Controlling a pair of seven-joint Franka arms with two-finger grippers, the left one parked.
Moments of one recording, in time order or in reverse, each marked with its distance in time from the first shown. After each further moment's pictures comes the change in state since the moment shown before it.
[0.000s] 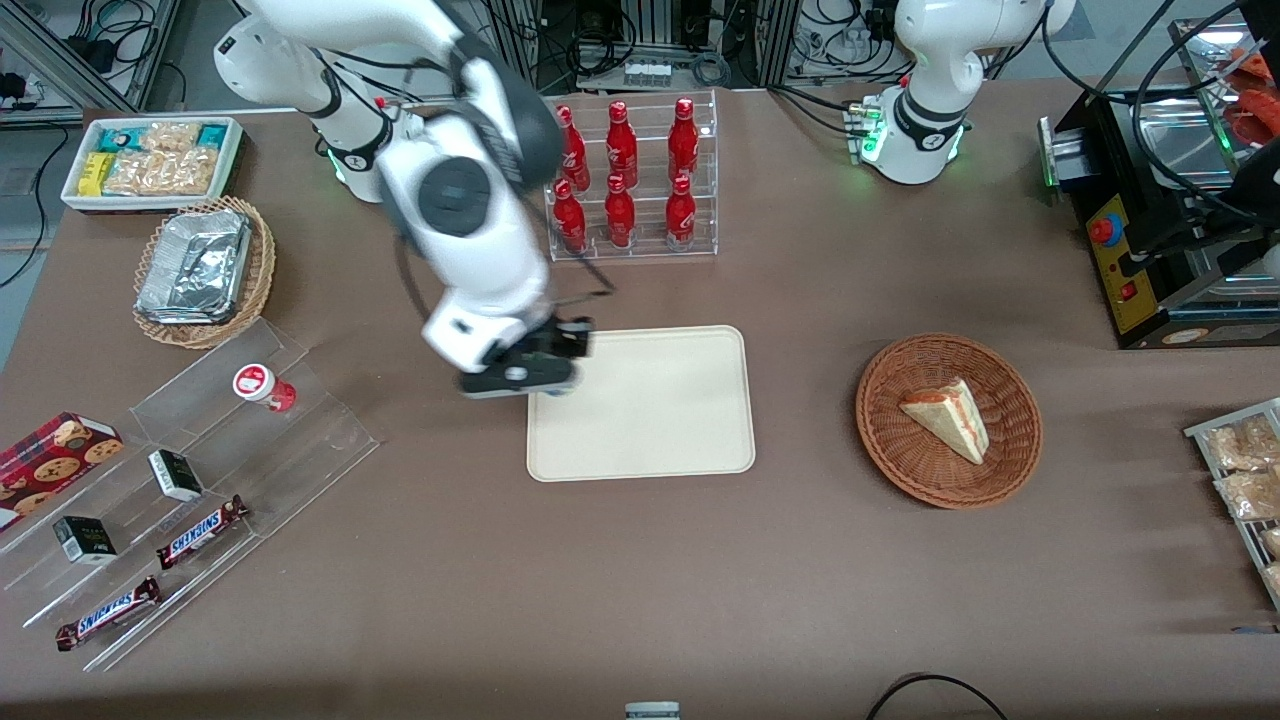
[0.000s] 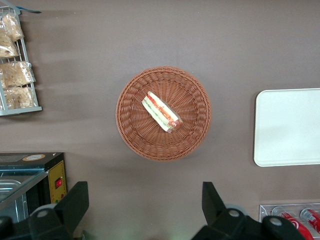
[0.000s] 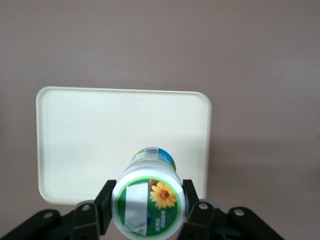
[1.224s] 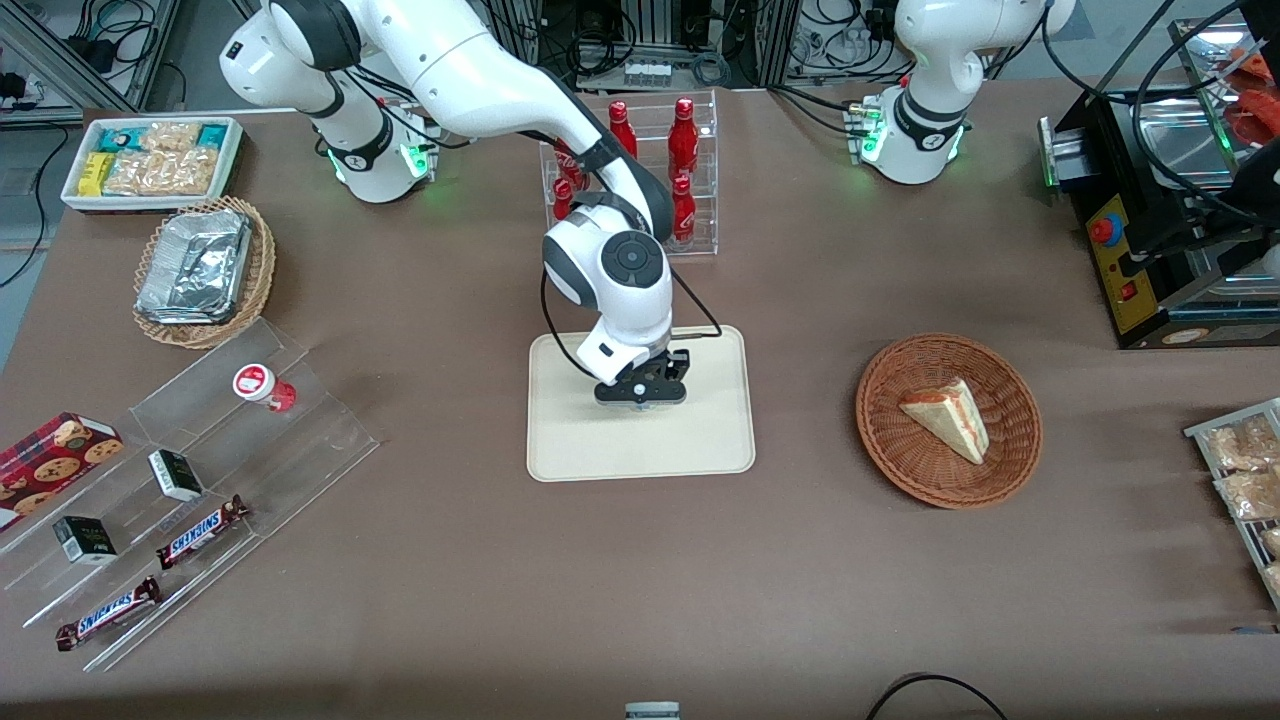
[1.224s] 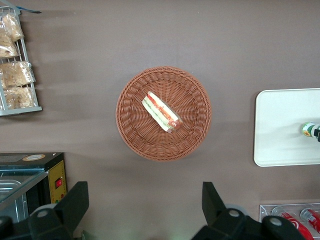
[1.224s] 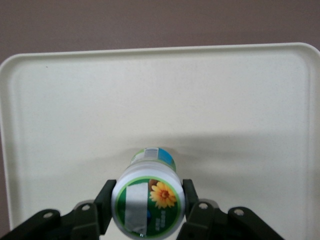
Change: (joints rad) arm 0.137 0.278 -0.003 0.000 0.023 0.251 0.180
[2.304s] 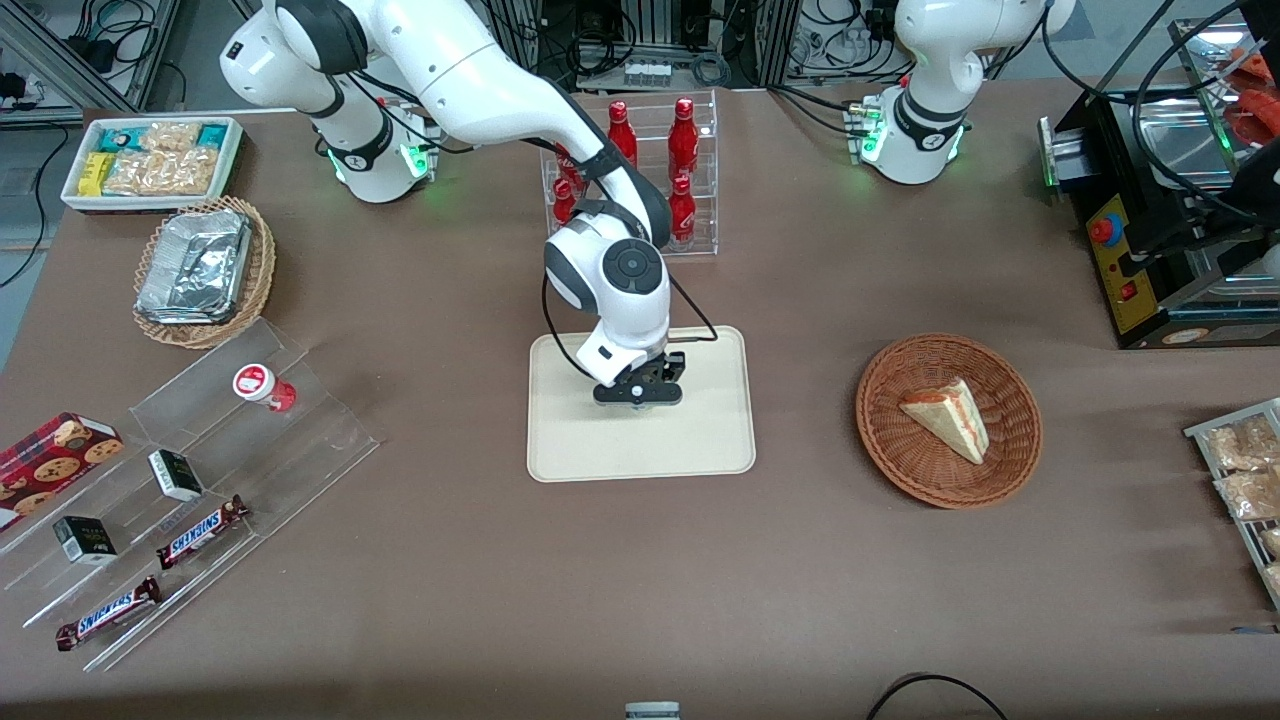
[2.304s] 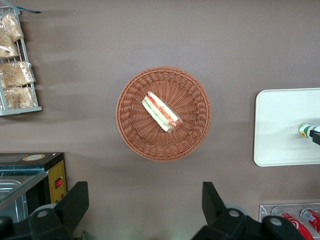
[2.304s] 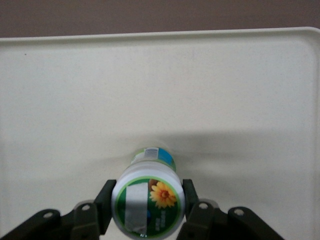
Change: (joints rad) arm 0.006 0.016 0.000 -0.025 0.001 0.035 0.005
